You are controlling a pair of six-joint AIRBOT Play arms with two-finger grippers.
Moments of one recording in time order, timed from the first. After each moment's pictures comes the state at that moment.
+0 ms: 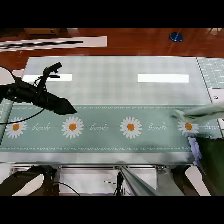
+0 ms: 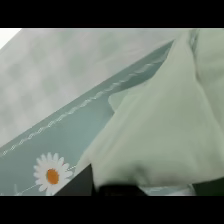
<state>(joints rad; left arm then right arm) -0.07 -1.09 1.01 0.88 -1.48 -1.13 -0.92 -0.89 1.38 -1.07 1.78 1.50</state>
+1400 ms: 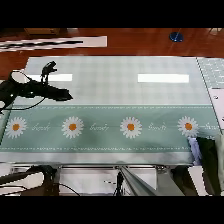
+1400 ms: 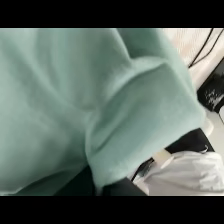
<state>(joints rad) 0.07 -1.40 1.01 0.91 -1.05 -1.02 -1.33 -0.82 0.69 -2.32 1.80 1.49</state>
